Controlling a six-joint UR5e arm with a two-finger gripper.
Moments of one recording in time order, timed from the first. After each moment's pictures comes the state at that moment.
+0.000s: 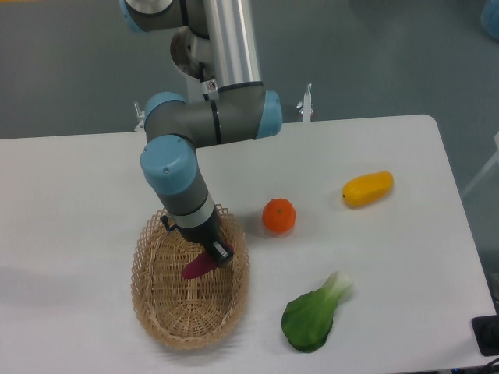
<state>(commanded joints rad) 2.14 -1.99 -1.77 -0.81 1.74 1.08</state>
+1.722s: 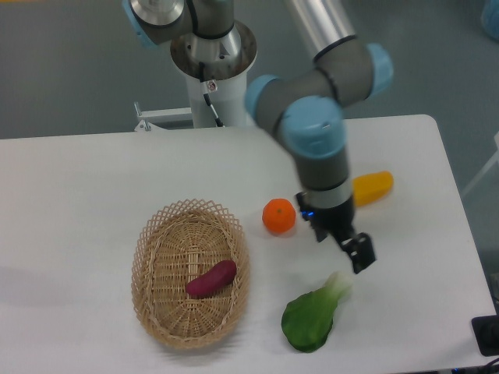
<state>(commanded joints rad) 2.59 -1.95 -1.57 -0.83 1.55 1.66</state>
